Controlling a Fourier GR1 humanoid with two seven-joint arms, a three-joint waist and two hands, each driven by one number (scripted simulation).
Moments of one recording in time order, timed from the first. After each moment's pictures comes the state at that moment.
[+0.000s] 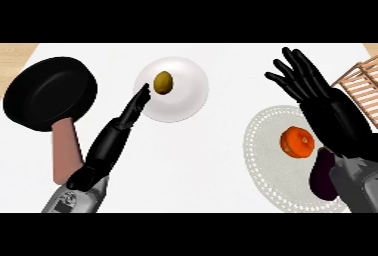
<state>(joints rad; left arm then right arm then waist) -0.22 0.23 -0.34 -1.58 0.04 0.07 -0.17 -0.34 -0.43 0.20 -1.72 -0.43 0.09 -0.05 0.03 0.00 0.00</state>
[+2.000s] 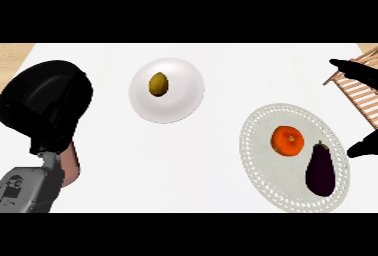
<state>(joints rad) -0.24 0.31 -0.01 -1.47 0.21 0.09 0.17 -0.41 -0.86 0.11 -1.53 -0.13 0.45 0.34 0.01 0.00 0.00</state>
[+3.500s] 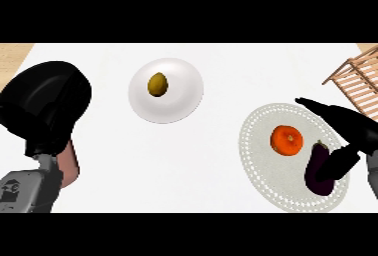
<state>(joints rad) -0.23 0.25 0.06 -1.52 0.15 0.03 0.22 -0.28 -0.59 0.14 -1.63 0.37 0.59 0.48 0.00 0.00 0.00</state>
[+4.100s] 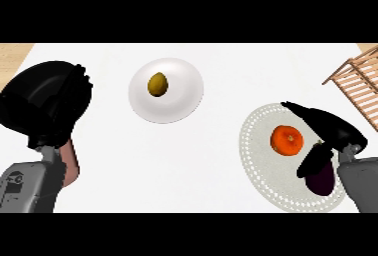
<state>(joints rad) -0.28 0.23 0.09 -1.49 0.12 0.02 0.24 -0.30 -0.45 0.13 -1.48 0.54 0.56 0.38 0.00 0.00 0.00</state>
